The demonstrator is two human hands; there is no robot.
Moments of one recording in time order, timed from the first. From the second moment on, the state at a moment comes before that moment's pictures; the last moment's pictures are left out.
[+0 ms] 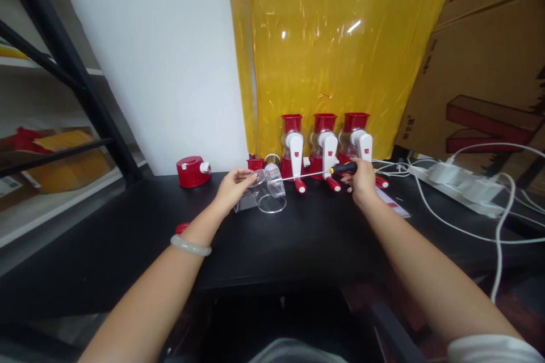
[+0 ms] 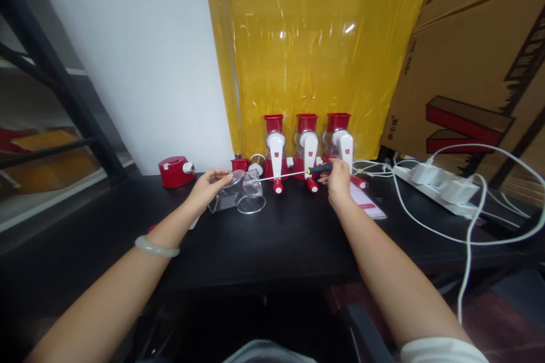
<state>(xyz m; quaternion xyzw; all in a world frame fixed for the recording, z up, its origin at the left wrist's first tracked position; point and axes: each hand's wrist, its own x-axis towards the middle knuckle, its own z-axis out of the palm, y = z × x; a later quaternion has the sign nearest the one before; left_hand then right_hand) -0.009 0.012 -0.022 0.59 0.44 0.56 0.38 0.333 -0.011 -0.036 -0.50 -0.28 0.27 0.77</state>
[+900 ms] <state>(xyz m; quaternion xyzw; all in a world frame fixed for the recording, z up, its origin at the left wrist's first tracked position) -0.010 0.014 -0.024 0.59 0.43 0.57 0.38 0.335 -0.007 -0.041 -0.50 -0.29 0.27 0.77</state>
